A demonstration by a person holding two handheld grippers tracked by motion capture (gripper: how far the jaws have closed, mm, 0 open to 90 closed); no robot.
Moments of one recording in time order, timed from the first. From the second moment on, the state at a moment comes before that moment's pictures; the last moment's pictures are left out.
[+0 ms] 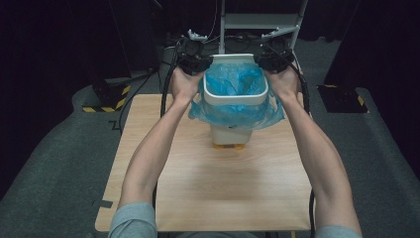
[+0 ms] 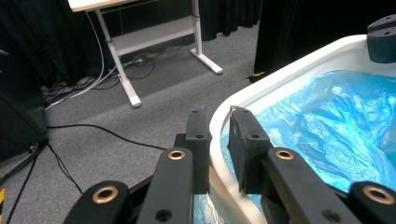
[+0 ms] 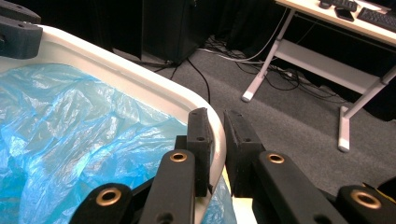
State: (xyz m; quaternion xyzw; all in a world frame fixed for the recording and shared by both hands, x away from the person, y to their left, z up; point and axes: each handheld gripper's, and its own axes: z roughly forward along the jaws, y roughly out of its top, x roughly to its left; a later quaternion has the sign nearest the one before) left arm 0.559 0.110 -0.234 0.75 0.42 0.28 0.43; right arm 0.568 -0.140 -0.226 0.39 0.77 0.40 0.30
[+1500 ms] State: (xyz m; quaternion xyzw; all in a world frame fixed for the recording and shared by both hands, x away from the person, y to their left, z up) left arm 0.560 0.110 -0.247 0.75 0.42 0.28 0.43; right arm 0.569 -0.140 -0.237 0.40 0.77 0.40 0.29
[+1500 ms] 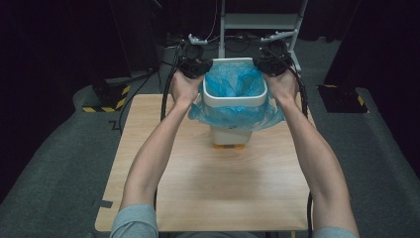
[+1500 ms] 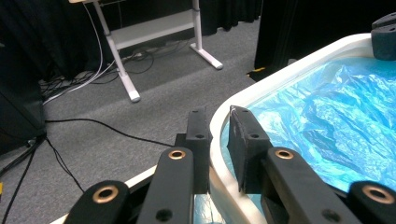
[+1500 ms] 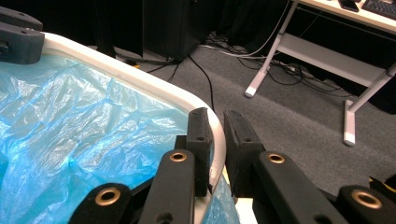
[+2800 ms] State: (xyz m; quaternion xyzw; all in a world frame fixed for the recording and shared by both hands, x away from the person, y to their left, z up) left arm 0.517 0.129 -0.252 0.72 0.42 0.25 0.49; right arm 0.530 -0.162 -0.238 0.37 0.76 0.45 0.29
